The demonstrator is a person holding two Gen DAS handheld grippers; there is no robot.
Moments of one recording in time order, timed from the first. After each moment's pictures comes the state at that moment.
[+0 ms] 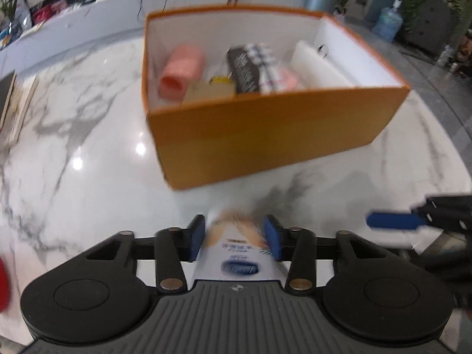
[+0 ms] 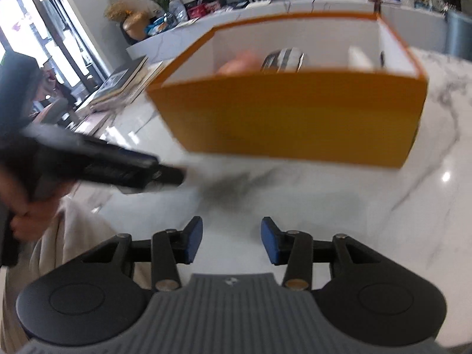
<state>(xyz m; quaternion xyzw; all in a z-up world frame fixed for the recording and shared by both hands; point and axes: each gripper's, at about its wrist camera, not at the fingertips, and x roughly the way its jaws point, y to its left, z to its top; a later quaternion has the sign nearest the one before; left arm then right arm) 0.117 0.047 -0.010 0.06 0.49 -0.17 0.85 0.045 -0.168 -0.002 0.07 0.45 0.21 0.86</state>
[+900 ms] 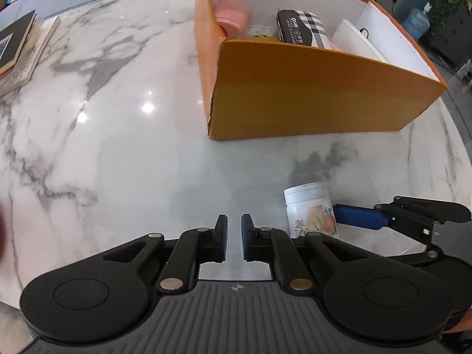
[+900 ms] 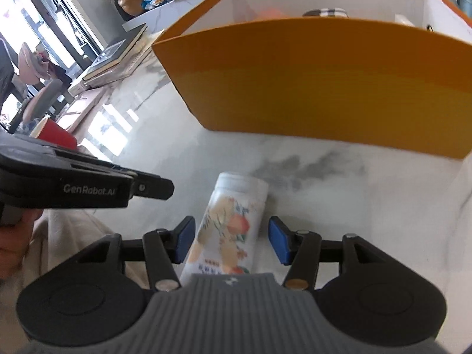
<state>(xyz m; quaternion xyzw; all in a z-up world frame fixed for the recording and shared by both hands) 0.124 0.087 -0.046 -0.01 0.56 -0.13 0.82 0.078 -0.087 -0.046 0.07 0.51 0.21 0.83</state>
